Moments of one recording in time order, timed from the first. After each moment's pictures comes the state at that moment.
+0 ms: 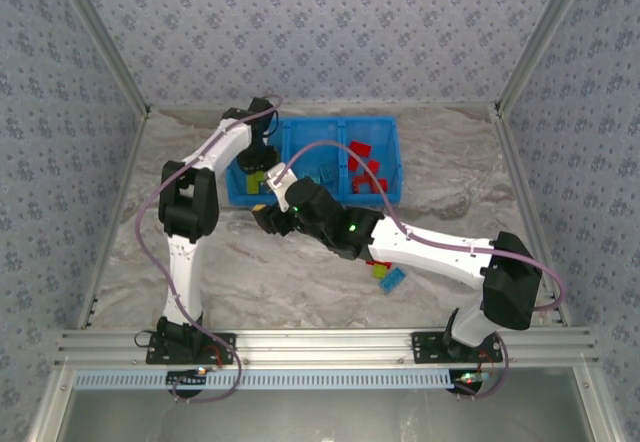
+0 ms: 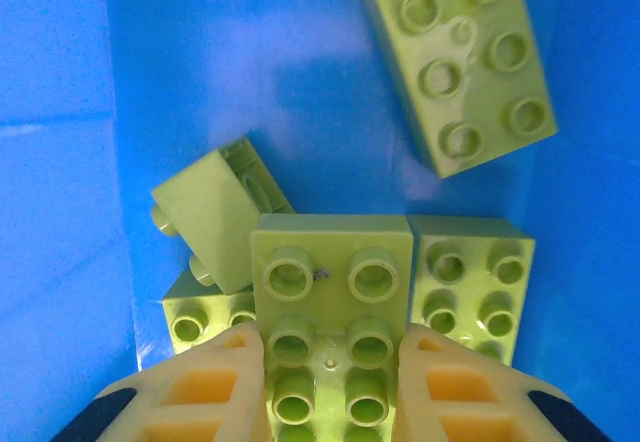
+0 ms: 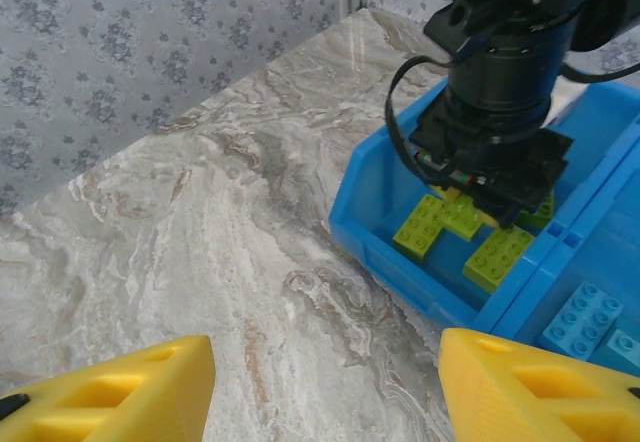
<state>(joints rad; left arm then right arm) -0.33 2.26 1.96 -1.07 -0.07 -0.37 1.10 1.56 1.24 -0.10 0.22 0.19</state>
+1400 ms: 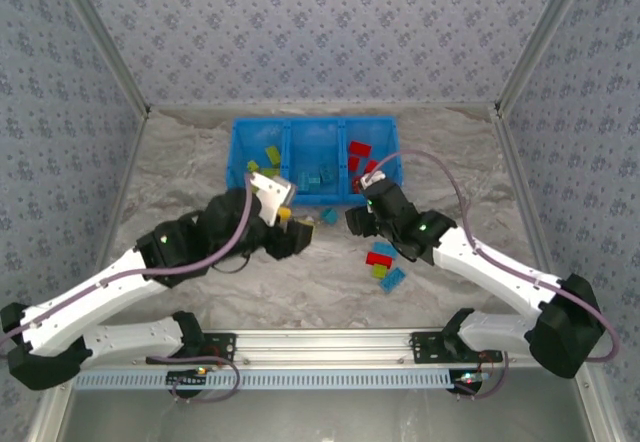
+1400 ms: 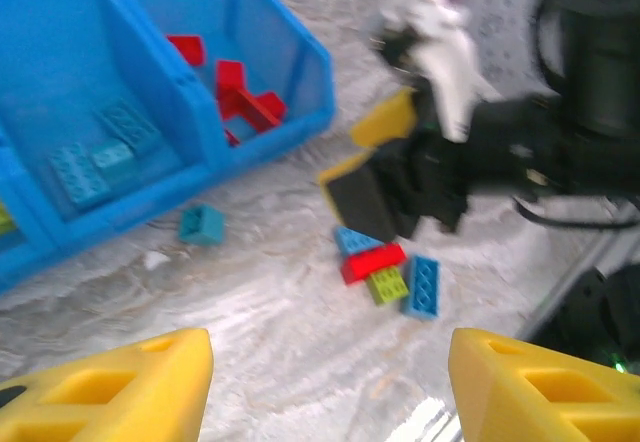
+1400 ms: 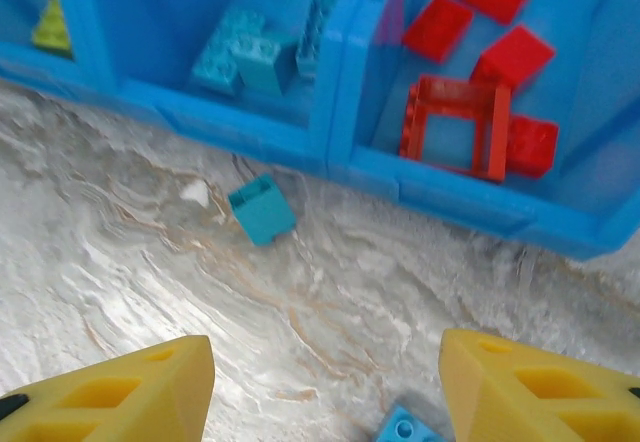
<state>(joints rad) -1.11 0.97 1.14 -0.72 -0.17 -0.44 0.76 1.21 0.87 -0.45 0.23 0.32</state>
